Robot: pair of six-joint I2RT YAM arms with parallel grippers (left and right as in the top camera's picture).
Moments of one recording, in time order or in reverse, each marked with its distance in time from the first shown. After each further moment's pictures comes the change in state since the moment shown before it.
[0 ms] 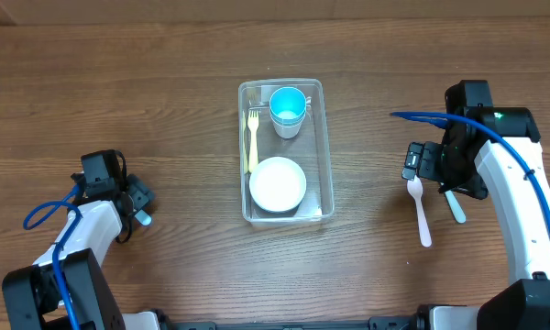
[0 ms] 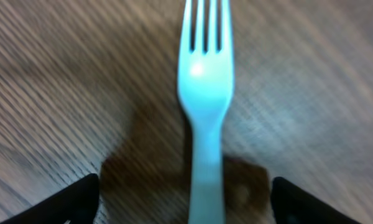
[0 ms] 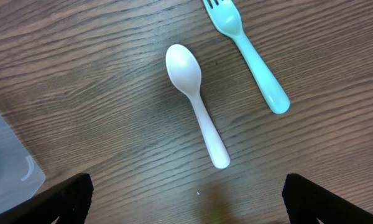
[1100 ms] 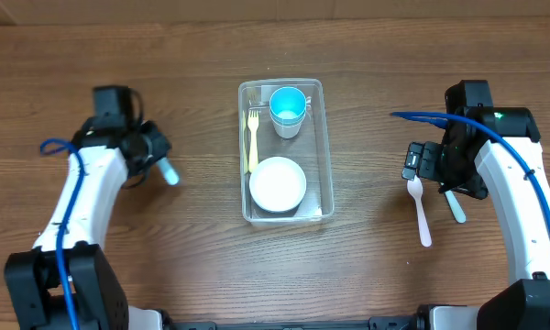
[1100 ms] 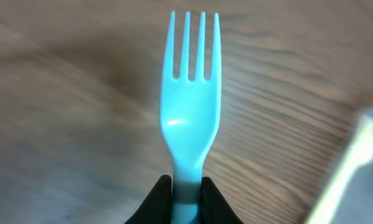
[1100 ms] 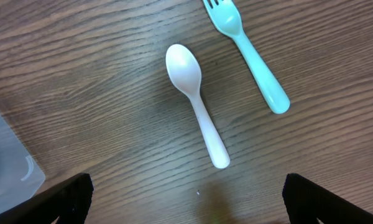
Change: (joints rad) left arm -0.199 0.080 0.479 -0.352 0.249 -0.008; right arm 0.000 0.000 0.000 0.000 0.000 0.000
